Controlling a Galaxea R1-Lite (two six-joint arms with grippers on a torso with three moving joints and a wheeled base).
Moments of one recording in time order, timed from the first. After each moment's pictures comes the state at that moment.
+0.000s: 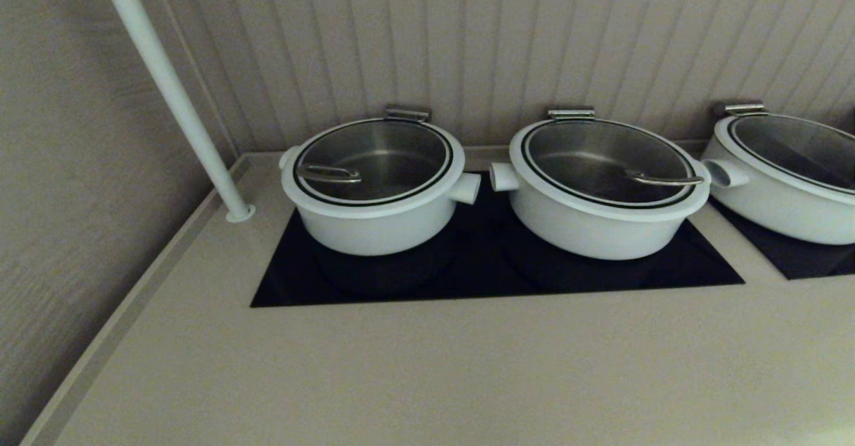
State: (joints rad) left arm 0.01 0.00 0.00 0.00 -0.05 0.08; right arm 0.00 0.00 0.00 0.00 0.03 -0.06
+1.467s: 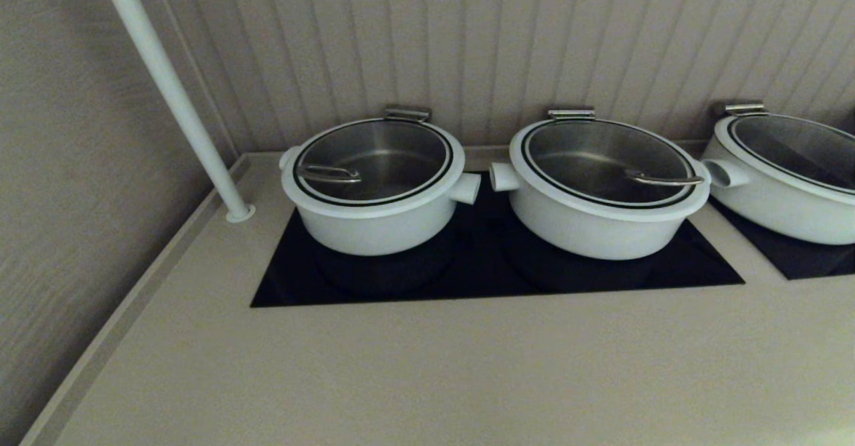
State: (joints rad) left arm 0.01 0.00 0.00 0.00 -0.05 0.08; right arm 0.00 0.00 0.00 0.00 0.03 -0.06
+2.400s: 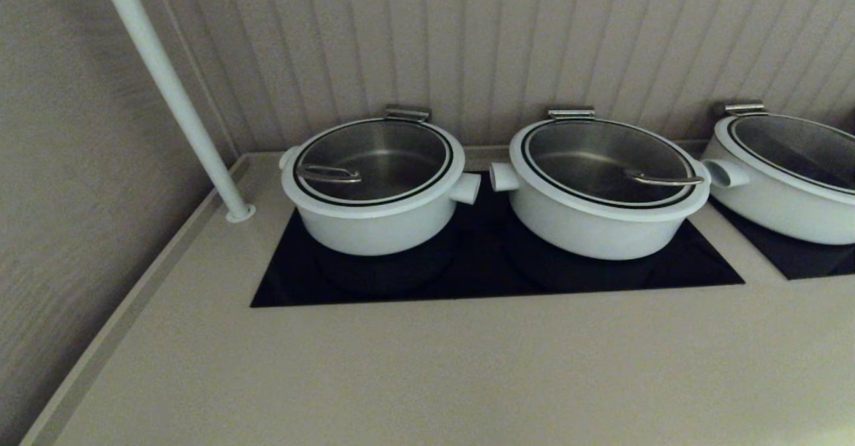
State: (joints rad) left arm 0.01 0.00 0.00 0.00 -0.05 0.08; right arm 0.00 0.00 0.00 0.00 0.03 -0.06
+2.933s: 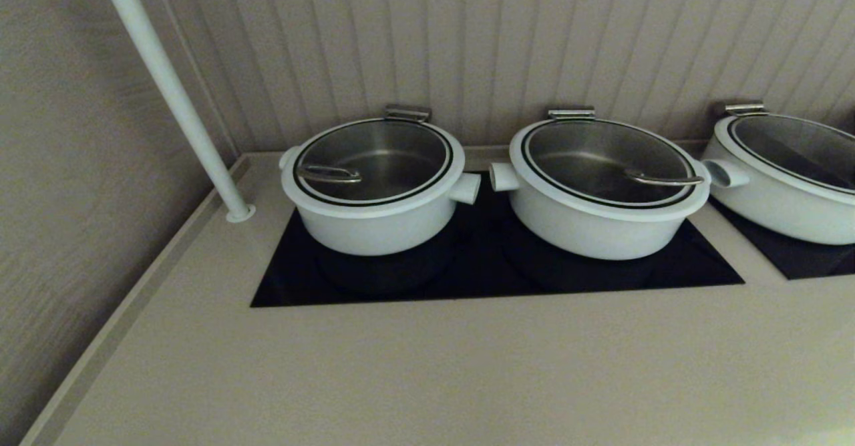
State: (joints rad) left arm 0.01 0.00 0.00 0.00 -0.05 0.08; right arm 0.00 0.00 0.00 0.00 0.03 -0.06
